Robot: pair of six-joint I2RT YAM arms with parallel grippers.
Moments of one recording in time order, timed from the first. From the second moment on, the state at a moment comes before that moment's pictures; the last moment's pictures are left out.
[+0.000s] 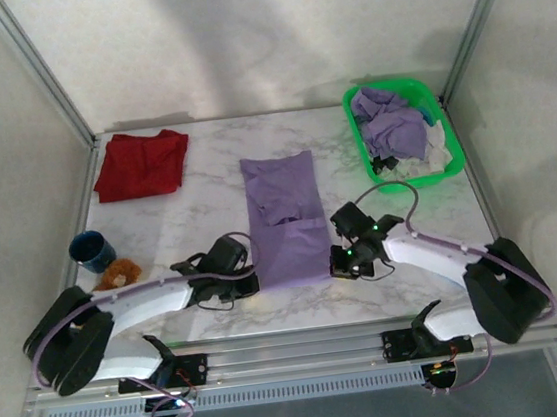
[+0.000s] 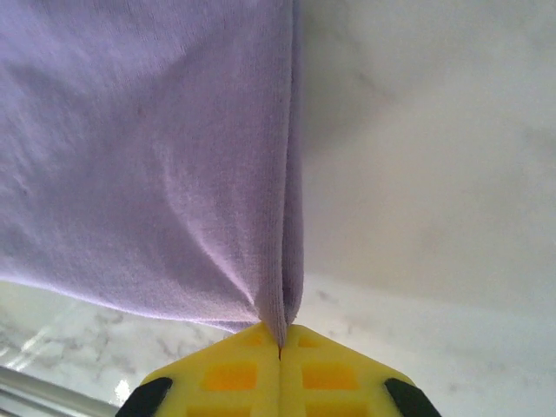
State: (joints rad) left arm -0.74 1.30 0.52 -0.27 0.19 -0.89; right arm 0.66 1.31 0.68 -0.66 -0.27 0.77
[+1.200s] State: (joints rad) left arm -0.65 1.34 1.07 -0.67 0.04 -0.86; right arm 0.60 1.27 1.09 -0.97 -0.16 0.78
